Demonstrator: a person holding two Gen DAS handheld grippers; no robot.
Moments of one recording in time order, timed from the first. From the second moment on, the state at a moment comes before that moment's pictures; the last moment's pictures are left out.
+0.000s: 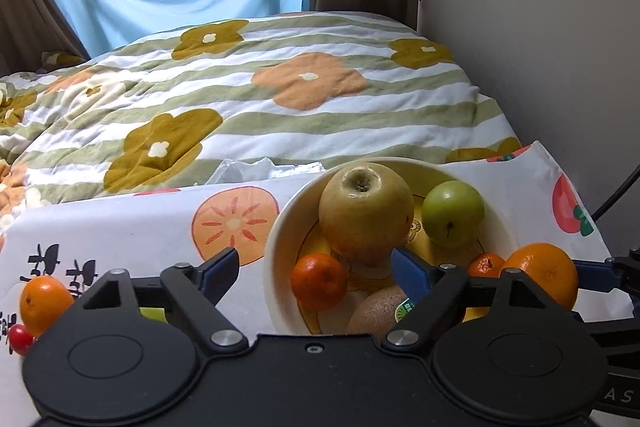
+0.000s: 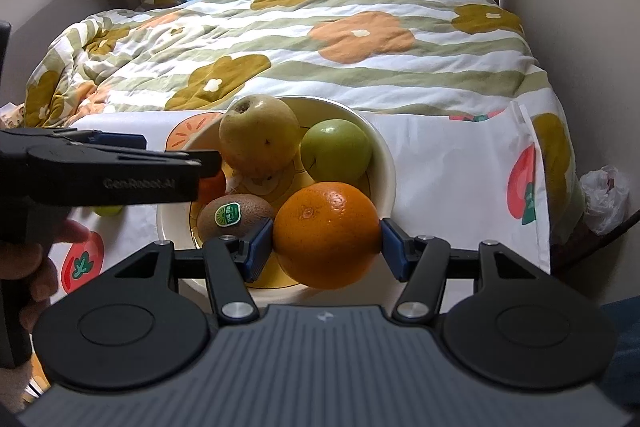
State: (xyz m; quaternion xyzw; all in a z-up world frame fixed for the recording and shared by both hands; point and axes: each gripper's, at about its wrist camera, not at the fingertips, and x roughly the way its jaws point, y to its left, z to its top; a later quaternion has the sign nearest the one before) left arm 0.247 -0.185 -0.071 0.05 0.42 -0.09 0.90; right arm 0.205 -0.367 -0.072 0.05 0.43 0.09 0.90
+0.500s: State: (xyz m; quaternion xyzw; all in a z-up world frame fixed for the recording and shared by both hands) left arm 0.214 -0.155 -0.049 0.03 0.42 -0.07 0.90; right arm 0.206 -0.353 -0.082 0.02 0.42 0.11 0.90
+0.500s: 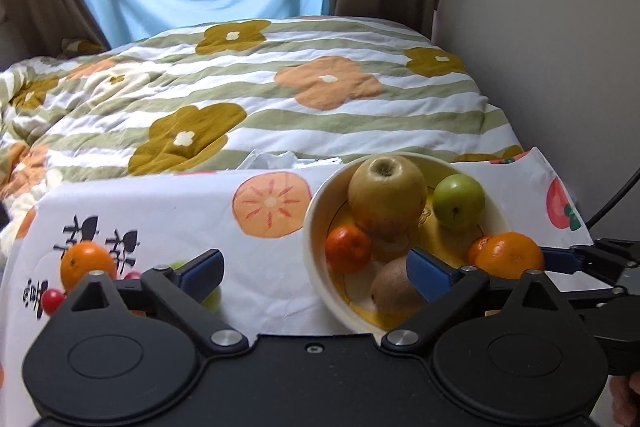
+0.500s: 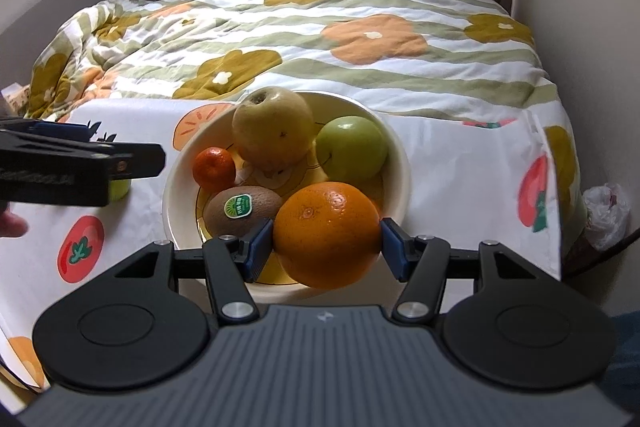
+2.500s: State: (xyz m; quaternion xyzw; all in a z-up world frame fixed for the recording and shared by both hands) left arm 0.110 0.056 0.018 0.00 0.33 0.11 0.94; right arm 0.164 -0.165 0.003 -0.02 0.34 0.21 0.92
